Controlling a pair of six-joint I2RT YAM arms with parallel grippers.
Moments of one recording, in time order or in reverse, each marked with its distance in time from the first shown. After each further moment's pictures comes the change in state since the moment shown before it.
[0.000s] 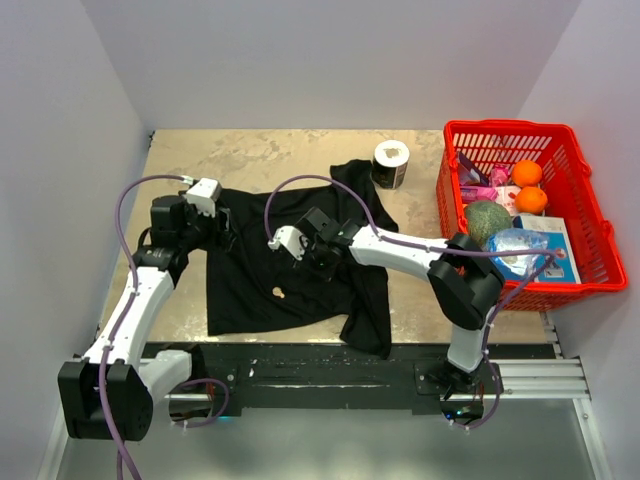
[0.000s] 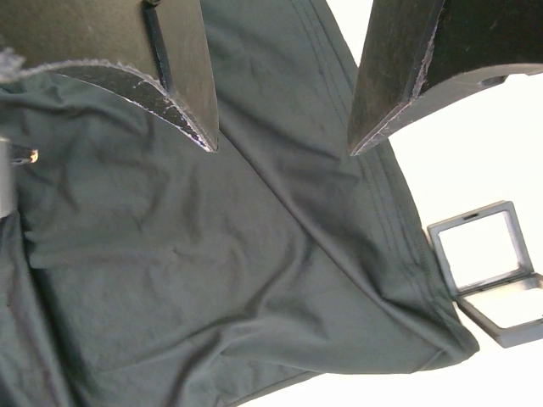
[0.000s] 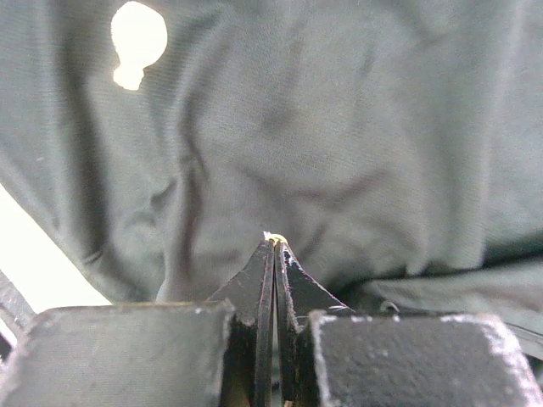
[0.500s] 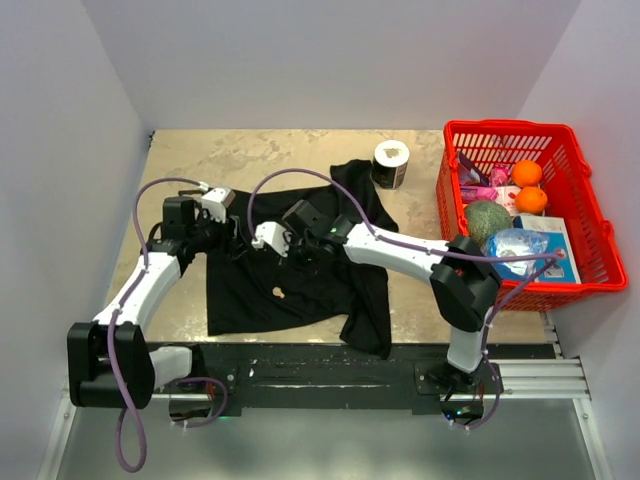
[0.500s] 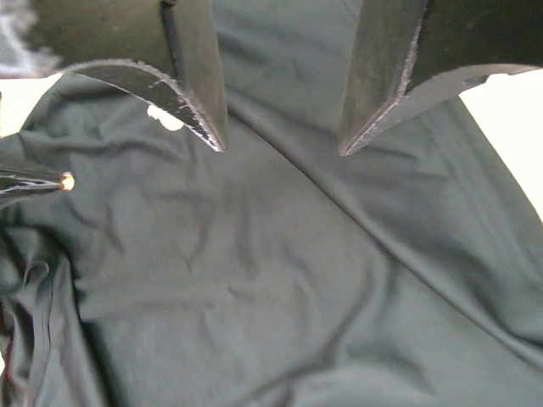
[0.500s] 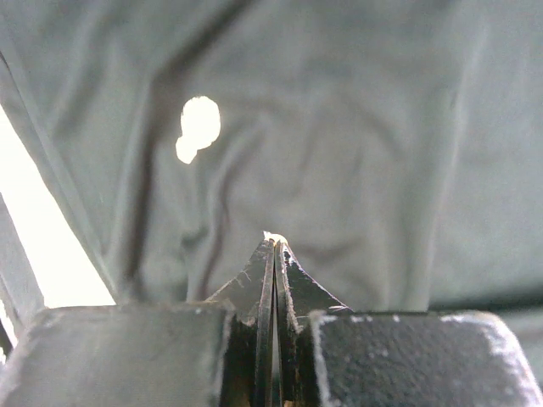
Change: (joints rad) left arm 0.004 0.151 -0.014 0.013 0.188 0.004; right arm 0.033 -0.034 0.078 0.010 -0.057 -0.096
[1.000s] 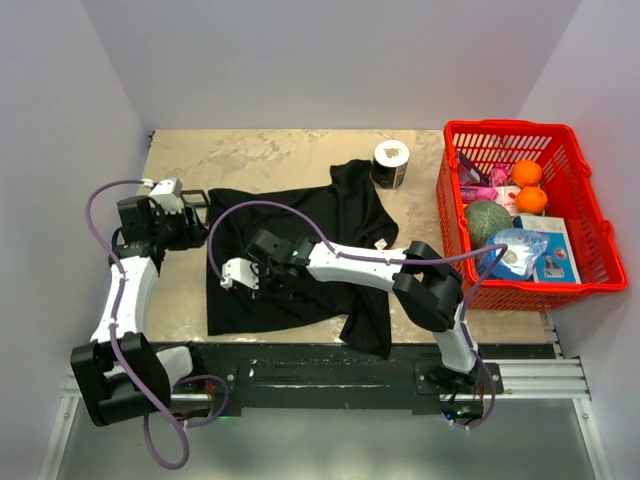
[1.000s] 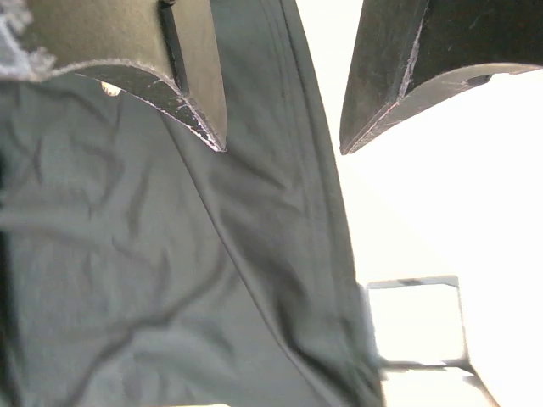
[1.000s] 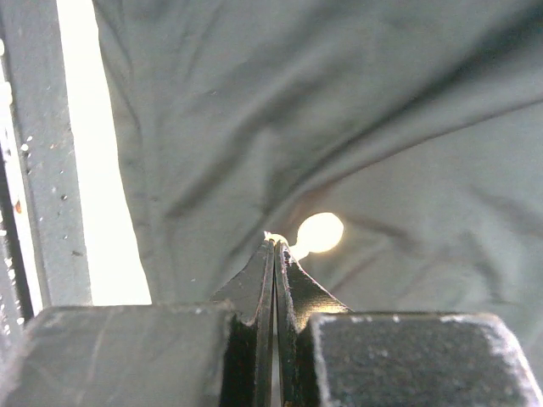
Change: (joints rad) left arm 0.269 -0.034 0.031 -0.050 -0.039 -0.045; right arm 0.173 0.201 0.187 -0.040 -0.020 -0.066
